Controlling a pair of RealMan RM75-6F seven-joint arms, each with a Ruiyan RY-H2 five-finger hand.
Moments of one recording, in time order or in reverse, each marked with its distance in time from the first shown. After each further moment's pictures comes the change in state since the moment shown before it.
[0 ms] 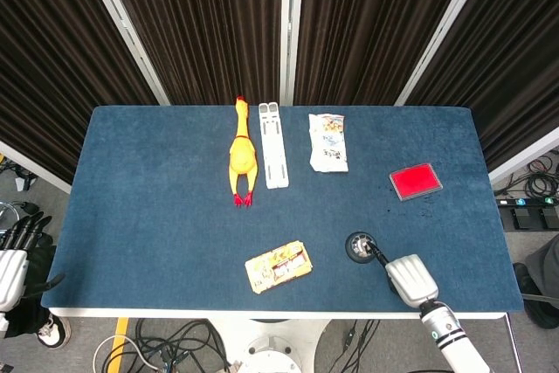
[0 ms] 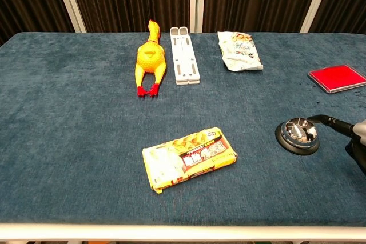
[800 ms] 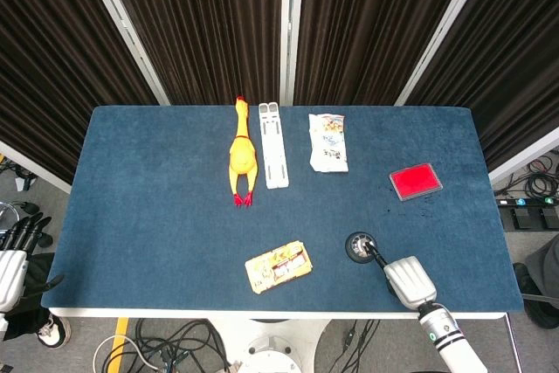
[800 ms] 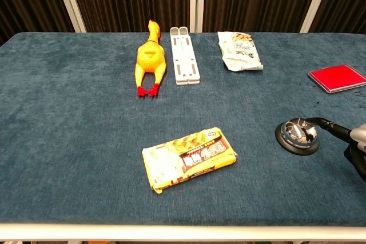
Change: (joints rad) left arm 0.001 -0.002 0.002 0.004 -0.007 -0.009 -0.001; right arm -0.001 -0.005 -0.008 -0.013 0.010 0.016 -0.019
